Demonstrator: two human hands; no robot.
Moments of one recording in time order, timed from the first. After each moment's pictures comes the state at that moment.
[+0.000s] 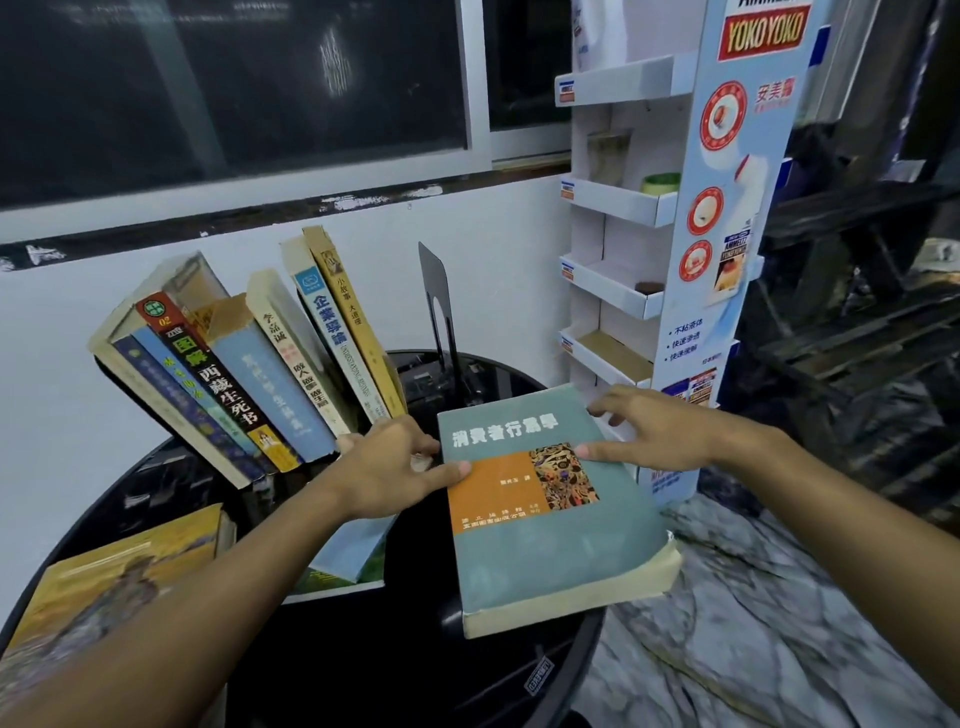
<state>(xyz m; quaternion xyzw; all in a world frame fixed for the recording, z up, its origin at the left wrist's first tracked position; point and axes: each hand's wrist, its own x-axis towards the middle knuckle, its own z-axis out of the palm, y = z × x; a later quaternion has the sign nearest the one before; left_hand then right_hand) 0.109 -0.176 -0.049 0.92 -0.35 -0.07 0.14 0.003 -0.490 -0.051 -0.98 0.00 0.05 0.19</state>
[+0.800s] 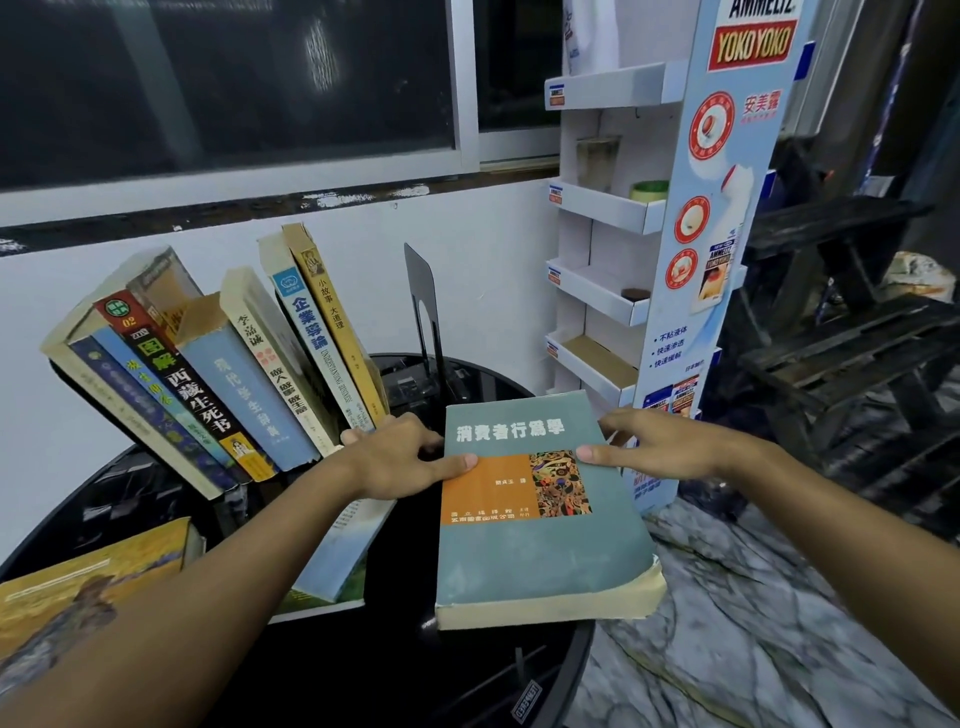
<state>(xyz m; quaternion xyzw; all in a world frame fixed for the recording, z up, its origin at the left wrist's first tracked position) 0.142 -0.202 -0.056 0.90 -0.38 -0.17 0.14 0.001 -0.501 -0.057 -0.95 0.01 0.09 0.31</state>
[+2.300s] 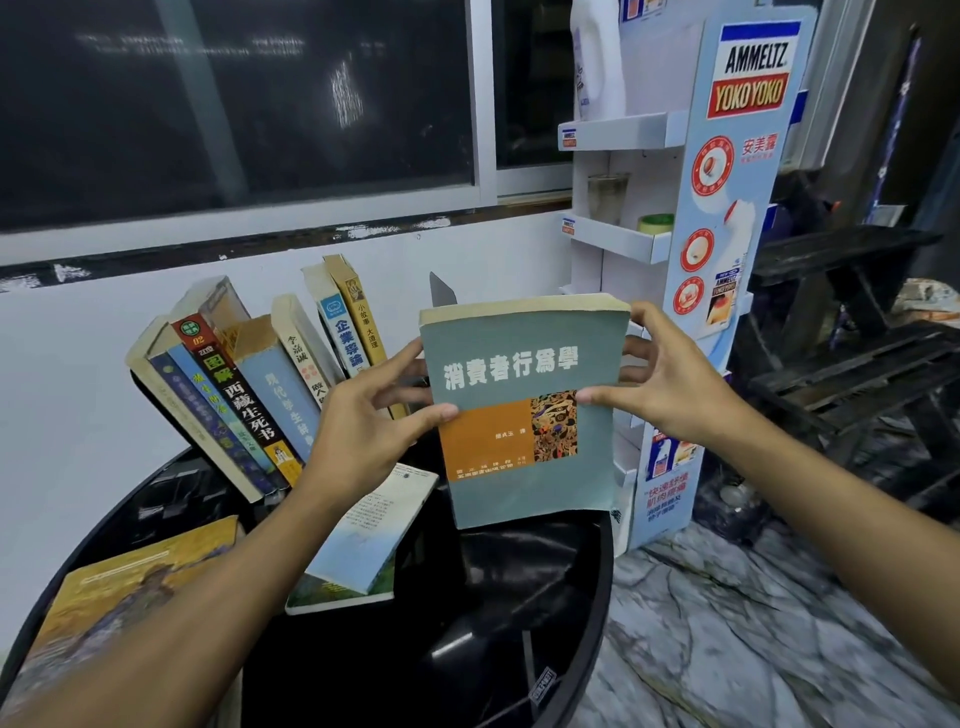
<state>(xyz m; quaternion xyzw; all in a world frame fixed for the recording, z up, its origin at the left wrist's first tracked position) 0.076 -0.163 0.000 0.76 -0.35 0.10 0.54 -0.008 -0.466 0.007 -0.83 -0.07 -0.24 0.50</state>
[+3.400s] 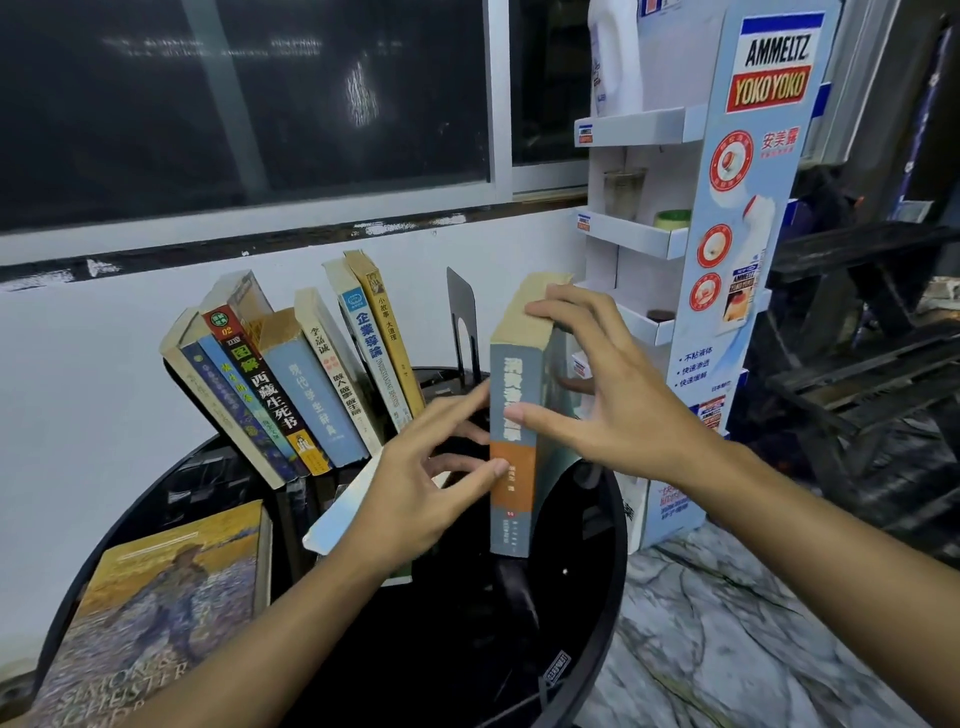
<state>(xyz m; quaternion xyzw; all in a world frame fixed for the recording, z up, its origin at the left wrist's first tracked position) 0.034 -0.166 -0.037 0.70 -0.42 0.06 0.57 -0.032 -0.378 0.023 -0.88 -0.15 -0.31 0.33</state>
